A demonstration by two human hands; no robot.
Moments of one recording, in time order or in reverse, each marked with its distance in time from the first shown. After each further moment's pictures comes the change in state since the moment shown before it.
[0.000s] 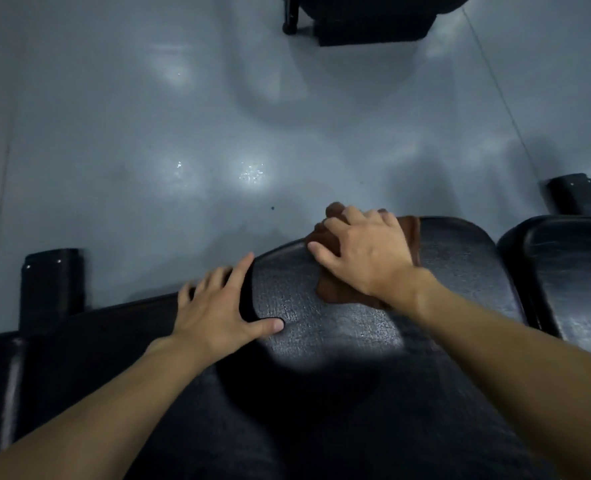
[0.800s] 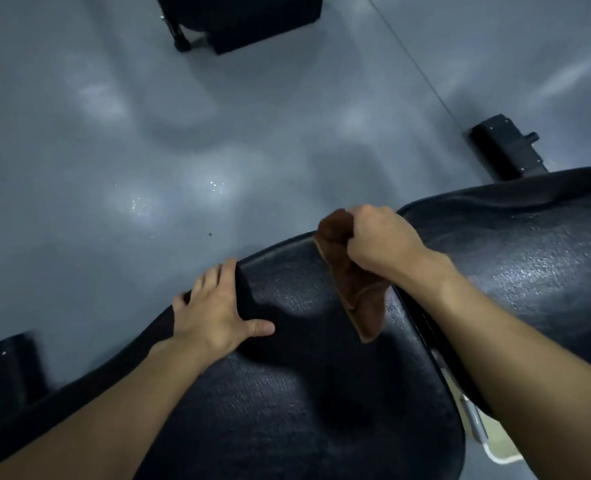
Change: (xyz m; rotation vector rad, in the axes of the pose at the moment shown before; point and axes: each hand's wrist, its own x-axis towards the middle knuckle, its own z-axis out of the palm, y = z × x) left_hand 0.048 0.160 -0.021 0.141 -0.096 0.083; right_hand -0.039 0.168 -0.041 0.533 -0.178 0.466
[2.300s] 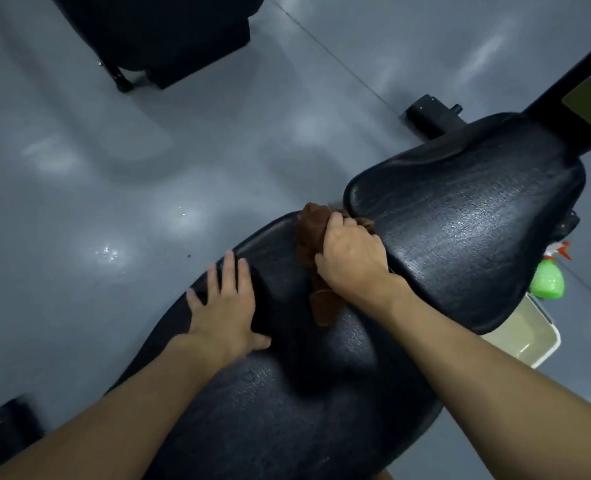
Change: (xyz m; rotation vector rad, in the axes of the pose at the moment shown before) left_hand -0.026 0.024 -0.001 0.273 -0.145 0.238; right_hand -0.079 -0.014 0.041 -0.077 0.257 0.186
